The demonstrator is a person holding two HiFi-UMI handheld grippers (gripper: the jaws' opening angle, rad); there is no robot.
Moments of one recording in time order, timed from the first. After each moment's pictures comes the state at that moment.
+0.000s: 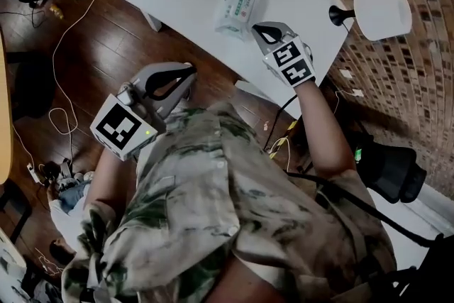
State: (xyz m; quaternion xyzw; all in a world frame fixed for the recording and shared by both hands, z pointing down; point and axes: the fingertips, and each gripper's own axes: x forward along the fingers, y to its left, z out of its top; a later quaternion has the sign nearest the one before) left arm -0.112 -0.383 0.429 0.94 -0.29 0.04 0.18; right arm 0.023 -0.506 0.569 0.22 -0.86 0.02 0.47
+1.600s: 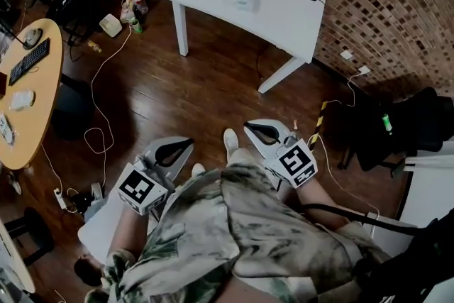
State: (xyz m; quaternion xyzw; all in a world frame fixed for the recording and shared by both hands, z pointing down) left arm -0.199 0.087 0.380 0.95 -0.28 0.08 0.14; right arm -0.077 0.055 0.421 0.28 -0.92 0.05 0.25
